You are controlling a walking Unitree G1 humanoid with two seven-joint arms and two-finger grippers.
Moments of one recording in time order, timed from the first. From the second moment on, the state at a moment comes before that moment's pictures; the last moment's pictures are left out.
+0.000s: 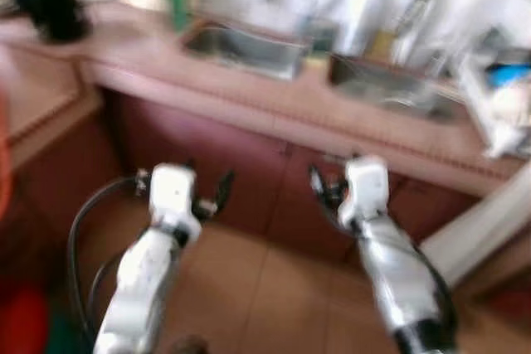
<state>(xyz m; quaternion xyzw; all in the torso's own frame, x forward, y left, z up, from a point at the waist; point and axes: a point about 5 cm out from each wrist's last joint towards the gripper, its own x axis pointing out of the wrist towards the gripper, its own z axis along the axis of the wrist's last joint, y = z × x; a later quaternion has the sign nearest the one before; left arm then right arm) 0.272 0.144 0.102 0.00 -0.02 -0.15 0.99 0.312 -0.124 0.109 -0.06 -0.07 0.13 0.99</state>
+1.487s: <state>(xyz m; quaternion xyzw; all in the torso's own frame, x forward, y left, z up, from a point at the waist) 0.274 0.141 0.084 0.04 0.00 -0.17 0.98 0.308 -0.130 0.092 -0.06 -0.04 0.13 0.99</state>
